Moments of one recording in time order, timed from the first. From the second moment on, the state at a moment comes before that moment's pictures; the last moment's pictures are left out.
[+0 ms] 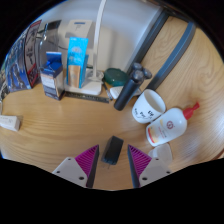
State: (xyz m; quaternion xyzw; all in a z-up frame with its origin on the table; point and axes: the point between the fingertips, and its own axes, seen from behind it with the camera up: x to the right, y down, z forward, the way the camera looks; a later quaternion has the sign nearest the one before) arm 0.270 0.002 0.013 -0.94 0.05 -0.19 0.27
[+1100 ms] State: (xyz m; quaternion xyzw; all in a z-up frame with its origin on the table) arm -0.104 -0.081 0.253 -0.84 -0.01 0.04 0.54
